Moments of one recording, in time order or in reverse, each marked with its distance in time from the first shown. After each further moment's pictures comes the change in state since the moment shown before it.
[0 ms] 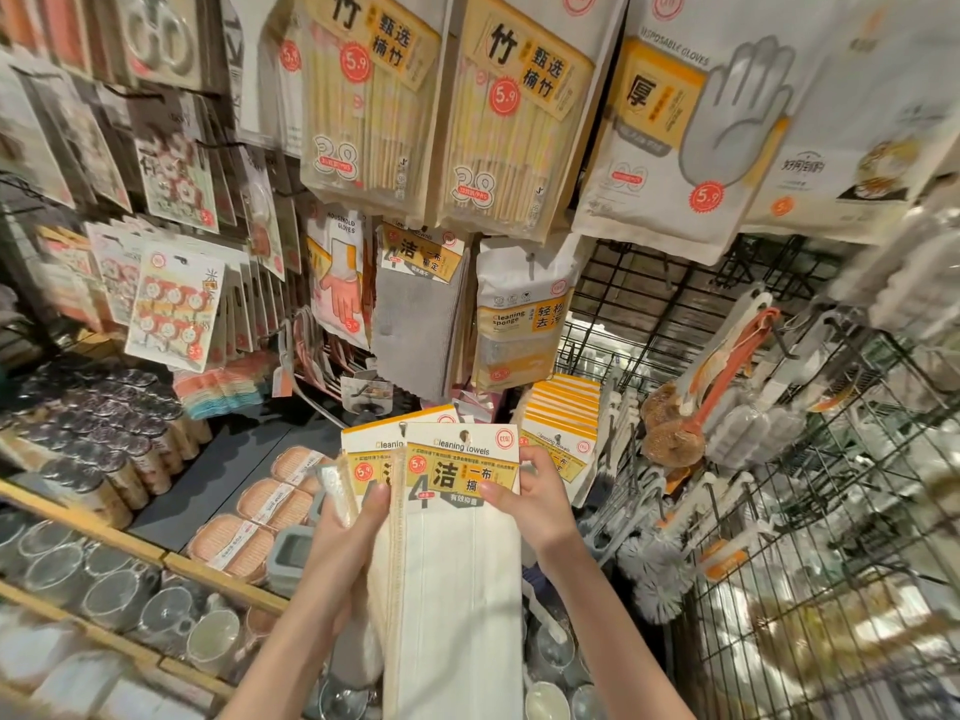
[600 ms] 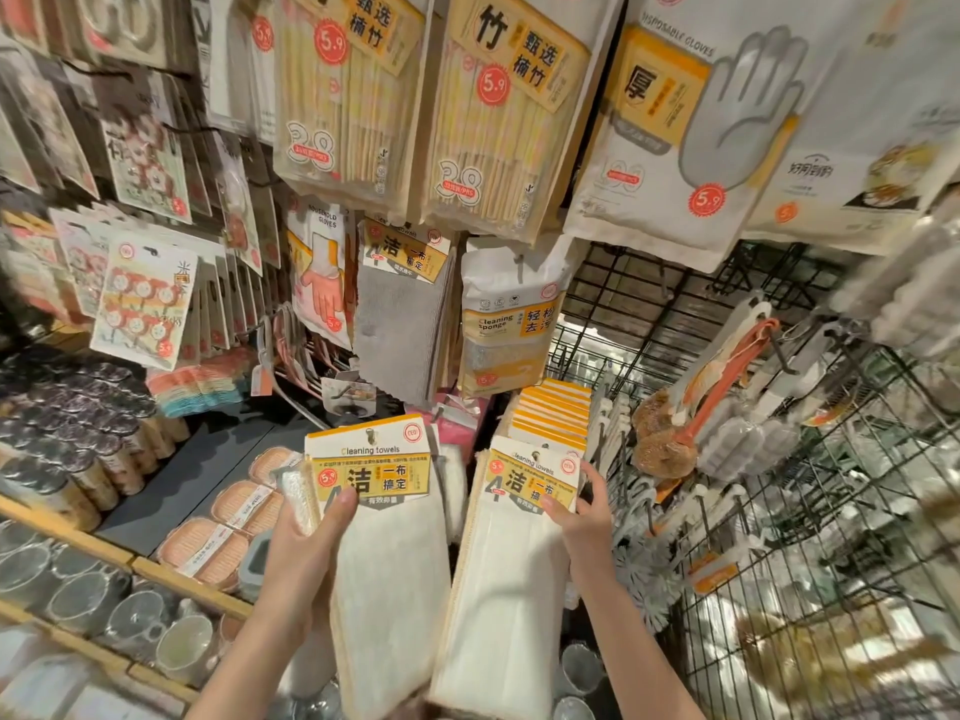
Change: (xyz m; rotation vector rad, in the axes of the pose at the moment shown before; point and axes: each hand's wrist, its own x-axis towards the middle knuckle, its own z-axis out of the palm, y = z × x) left_hand 0.026 -0.013 -0.007 0.088 0.128 0.026; right_hand 0.034 0.046 -0.075 0.118 0.360 0.009
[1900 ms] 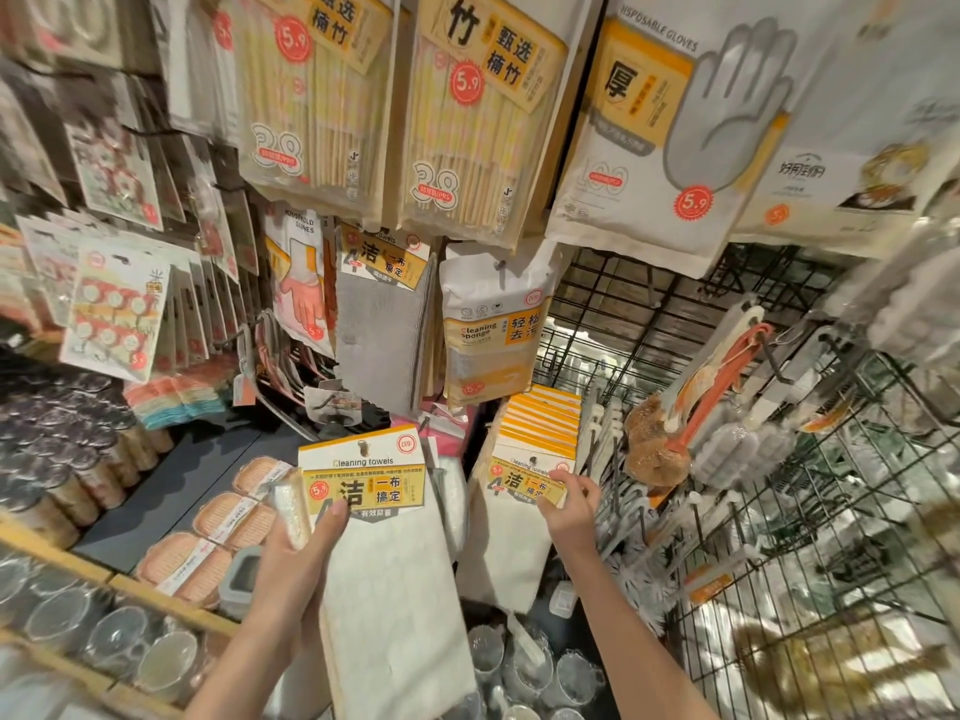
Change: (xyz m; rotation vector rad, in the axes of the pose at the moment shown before) left_hand -0.001 0.010 0.024 -0.042 -0.019 -0.034; right_hand 0.062 0.034 -0.009 -0.628 0.005 -0.164
